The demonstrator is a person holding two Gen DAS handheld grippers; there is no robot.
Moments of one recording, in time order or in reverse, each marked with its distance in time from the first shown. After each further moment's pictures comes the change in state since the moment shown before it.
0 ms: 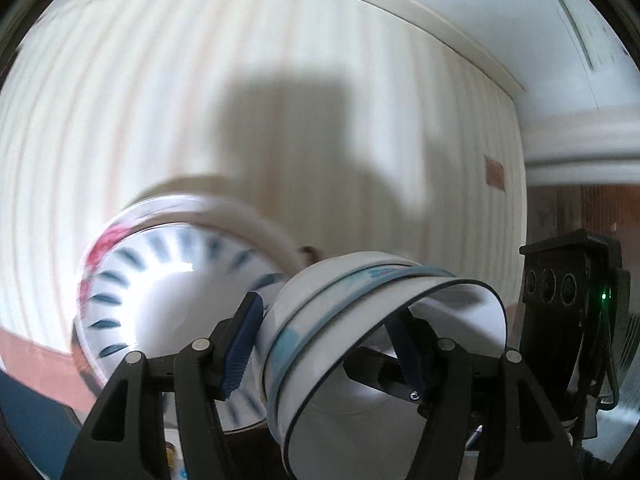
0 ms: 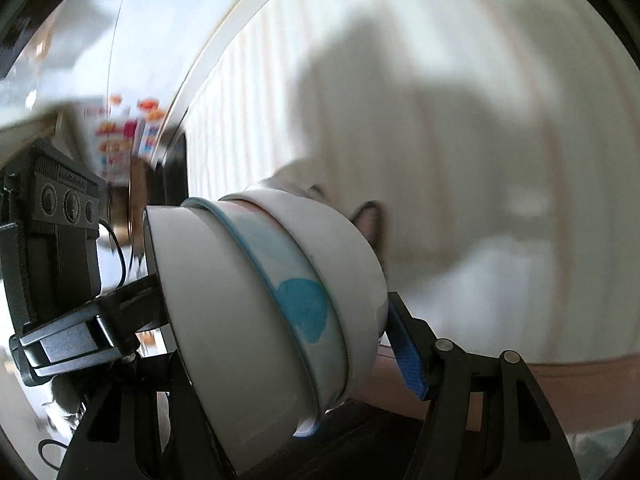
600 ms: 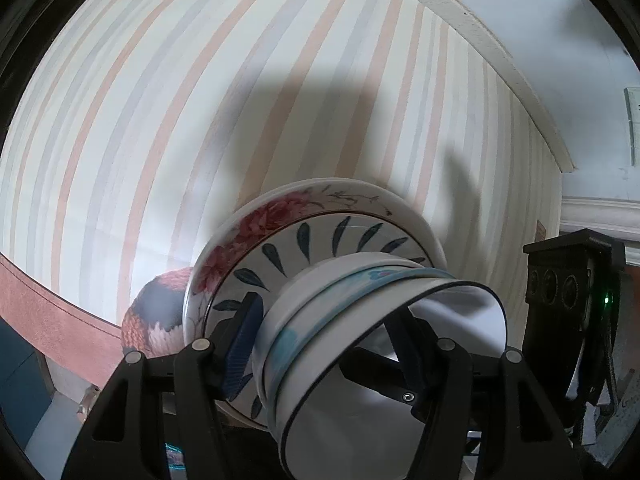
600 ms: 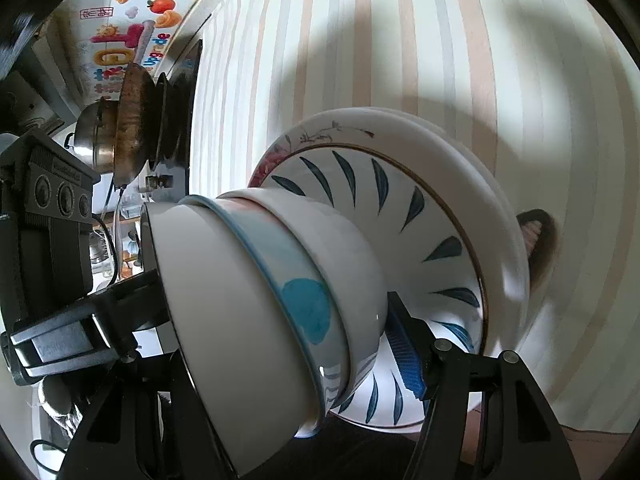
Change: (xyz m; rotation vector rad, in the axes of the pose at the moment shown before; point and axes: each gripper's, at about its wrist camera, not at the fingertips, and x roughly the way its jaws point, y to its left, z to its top) left arm -0.006 0.104 -0.020 -0.229 -0.047 0.021; right arm 0.127 0.075 -0.003 -0.164 0.204 -0.049
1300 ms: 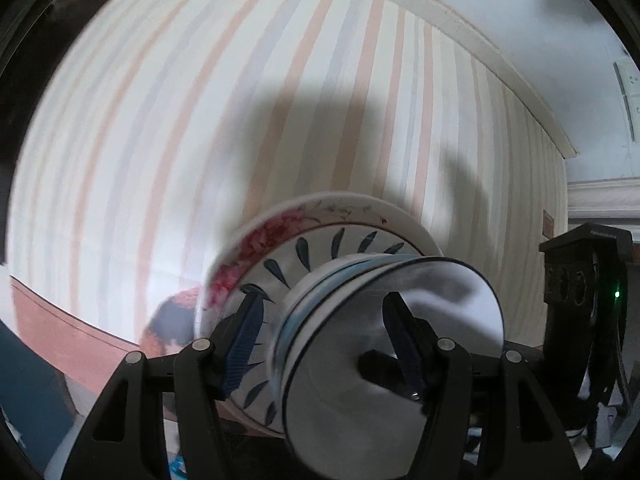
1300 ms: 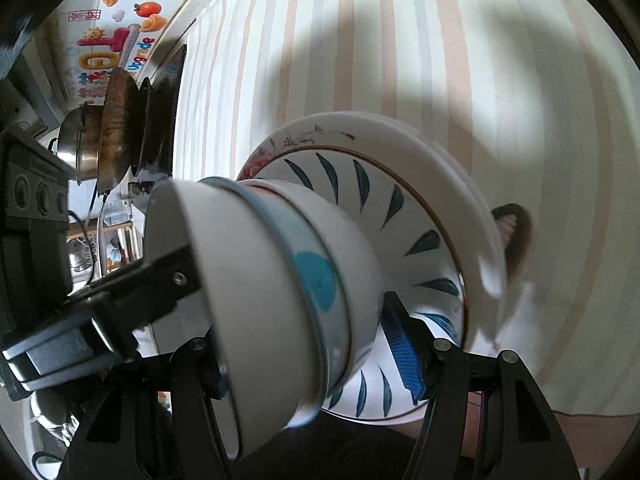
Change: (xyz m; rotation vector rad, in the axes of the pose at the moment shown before) left arm -0.013 -0.014 -0.002 0.094 -0.071 0.072; right arm -0.015 -0.001 -0.010 0.030 -0.040 -0.080
